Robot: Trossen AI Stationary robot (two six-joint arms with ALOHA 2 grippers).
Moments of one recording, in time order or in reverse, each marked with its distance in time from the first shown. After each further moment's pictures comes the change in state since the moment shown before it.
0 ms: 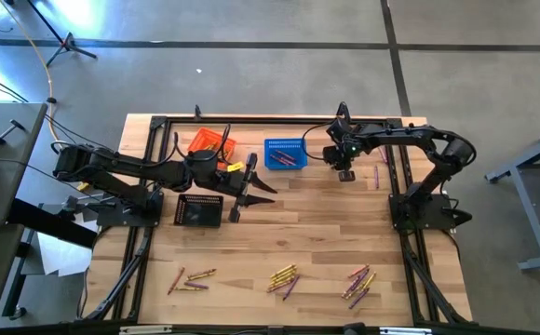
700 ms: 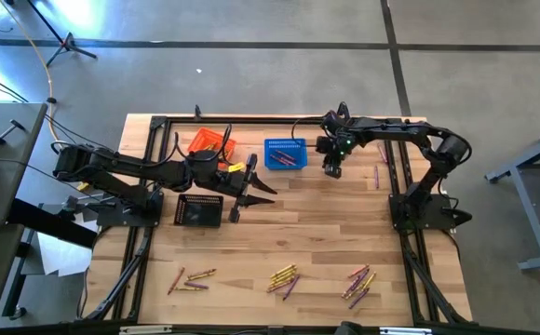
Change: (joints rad) left arm 0.000 0.000 0.000 -0.017 0.000 -0.017; right arm 0.010 0.009 0.153 -0.099 -0.154 0.390
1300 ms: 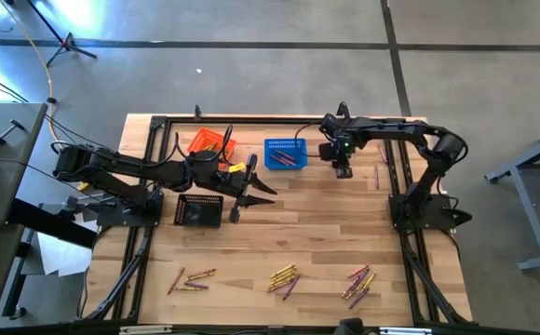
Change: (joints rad) left arm 0.000 0.000 0.000 -0.011 0.000 -0.009; right arm 0.006 0.037 0.019 -0.102 0.221 -0.341
